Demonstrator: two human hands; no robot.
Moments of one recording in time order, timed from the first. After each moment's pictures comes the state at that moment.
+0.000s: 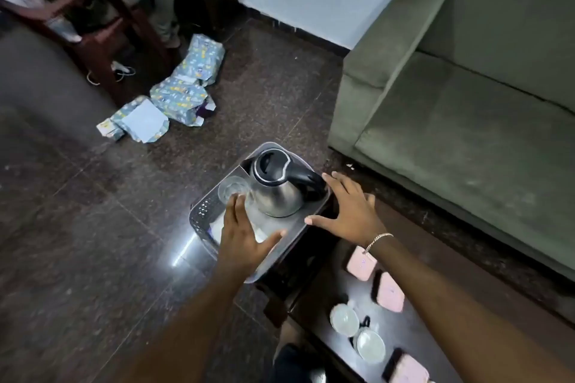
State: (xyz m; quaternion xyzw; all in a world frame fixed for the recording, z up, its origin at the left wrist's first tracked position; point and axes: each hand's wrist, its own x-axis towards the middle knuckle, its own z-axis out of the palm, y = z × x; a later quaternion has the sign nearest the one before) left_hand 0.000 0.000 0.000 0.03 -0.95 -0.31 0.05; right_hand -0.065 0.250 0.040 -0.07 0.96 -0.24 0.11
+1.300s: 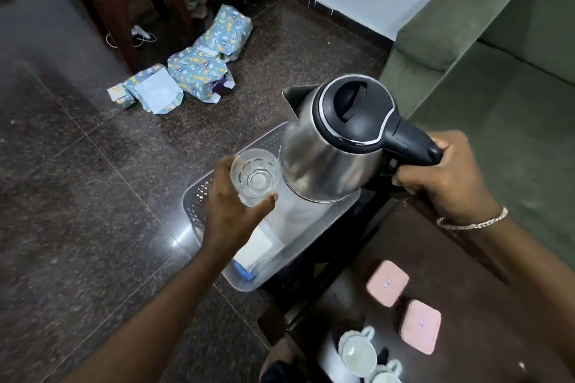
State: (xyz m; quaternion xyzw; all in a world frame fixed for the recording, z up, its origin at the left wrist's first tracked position) left_hand -0.043 -0.031 -0.025 0.12 -0.86 -0.47 0.14; right_hand -0.123 0.266 0.084 -0.11 0.79 -0.60 0.08
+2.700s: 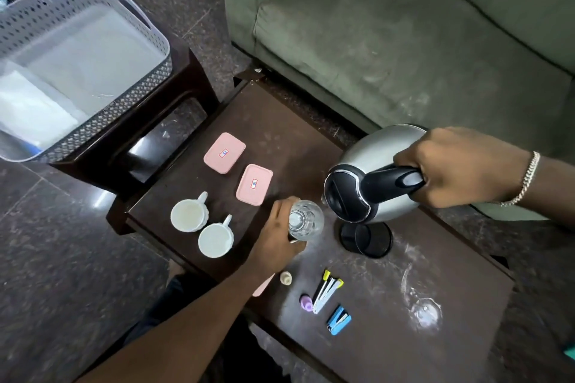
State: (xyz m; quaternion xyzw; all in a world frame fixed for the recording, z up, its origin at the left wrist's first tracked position) left_hand 0.195 0.391 -0.166 -0.02 -0.82 -0.54 -0.21; right_hand 0.067 0.630 0.095 -0.31 0.91 0.07 0.26
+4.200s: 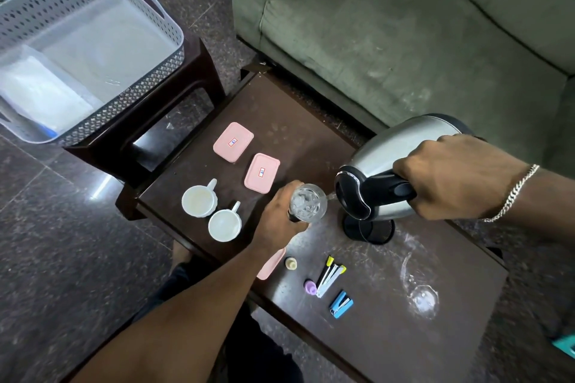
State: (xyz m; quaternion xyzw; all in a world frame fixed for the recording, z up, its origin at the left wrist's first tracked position) left_hand 0.190 0.381 -0.176 0.00 -0.80 -0.57 -0.18; right_hand 0.106 0.590 0.108 -0.33 0.88 0.23 0.24
